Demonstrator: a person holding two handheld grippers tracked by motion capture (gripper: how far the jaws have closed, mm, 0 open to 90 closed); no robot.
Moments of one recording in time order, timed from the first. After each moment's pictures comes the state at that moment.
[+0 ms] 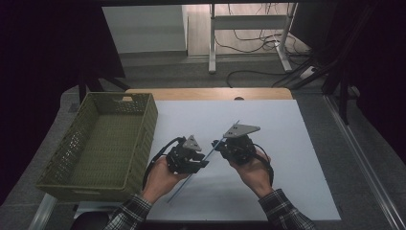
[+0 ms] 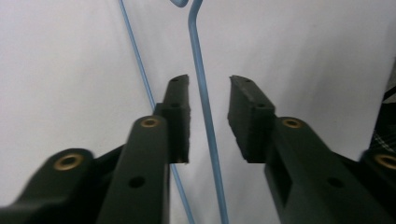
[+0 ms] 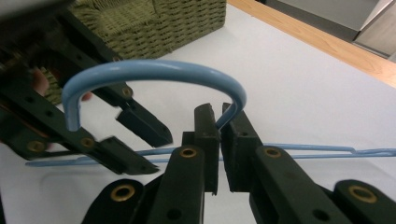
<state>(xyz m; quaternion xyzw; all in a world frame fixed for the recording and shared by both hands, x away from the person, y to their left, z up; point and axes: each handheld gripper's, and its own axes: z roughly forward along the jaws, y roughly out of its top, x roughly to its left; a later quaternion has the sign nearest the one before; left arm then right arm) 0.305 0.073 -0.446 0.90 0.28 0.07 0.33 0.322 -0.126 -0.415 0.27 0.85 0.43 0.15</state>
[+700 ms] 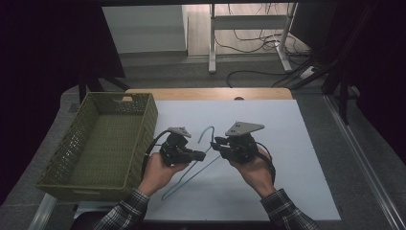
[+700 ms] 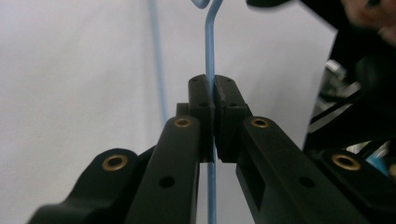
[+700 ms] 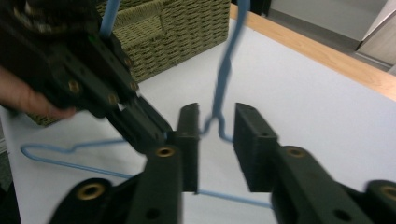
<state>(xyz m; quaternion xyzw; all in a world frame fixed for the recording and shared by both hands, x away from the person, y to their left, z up) 0.327 0.105 -0.436 0.85 0.33 -0.07 0.41 0.318 -0.130 -0.403 0.27 0.84 0.45 0.15</state>
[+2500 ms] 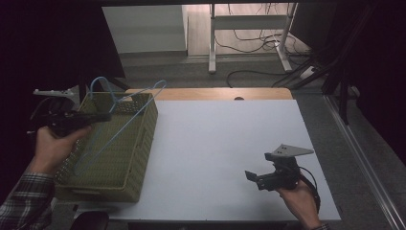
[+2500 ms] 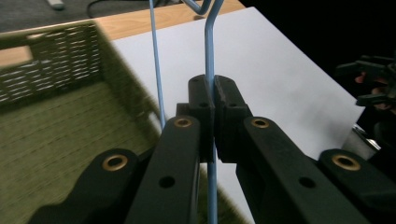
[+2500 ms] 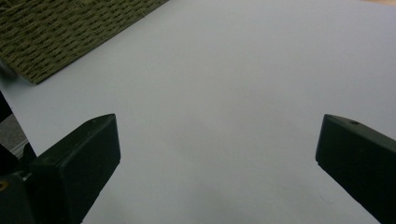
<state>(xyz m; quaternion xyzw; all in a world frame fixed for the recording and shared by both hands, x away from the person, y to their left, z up) 0.312 0.357 -0.340 0.76 0.45 0.05 0.47 0.277 -0.239 -0.435 0.37 0.82 0.43 0.11</state>
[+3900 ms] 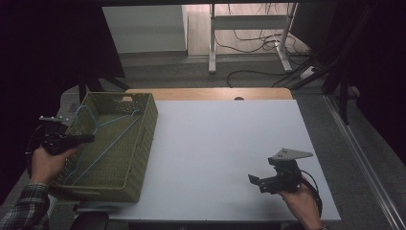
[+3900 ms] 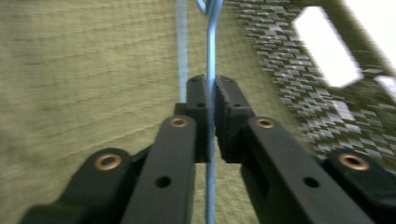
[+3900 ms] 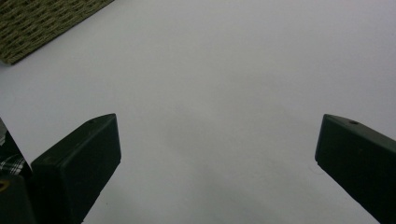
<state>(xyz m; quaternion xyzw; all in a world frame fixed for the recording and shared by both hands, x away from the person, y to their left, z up) 0.322 0.428 -0.450 0.74 0.57 0.07 0.37 0.277 -0.247 -0.450 0.38 0.82 0.40 0.11</state>
